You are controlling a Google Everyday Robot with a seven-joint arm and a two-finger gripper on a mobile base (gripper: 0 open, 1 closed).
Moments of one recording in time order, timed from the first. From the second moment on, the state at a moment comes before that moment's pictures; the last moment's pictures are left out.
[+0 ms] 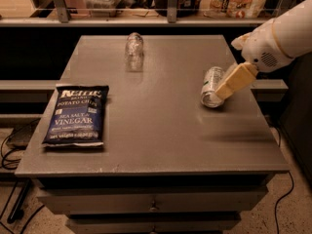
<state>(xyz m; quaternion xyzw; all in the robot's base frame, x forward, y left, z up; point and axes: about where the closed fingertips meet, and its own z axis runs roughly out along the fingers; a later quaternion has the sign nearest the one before) 0.563 -0.164 0.933 -0.53 0.77 0.08 0.34</state>
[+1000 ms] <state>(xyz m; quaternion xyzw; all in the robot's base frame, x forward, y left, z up) 0.599 -0.158 0.884 -0.54 0.78 0.08 0.30</state>
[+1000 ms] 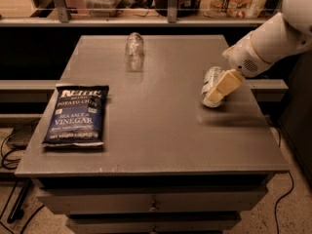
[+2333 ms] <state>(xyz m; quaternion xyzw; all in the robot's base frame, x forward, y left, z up) 0.616 -0.153 0.852 -0.54 0.78 0.10 0.29</state>
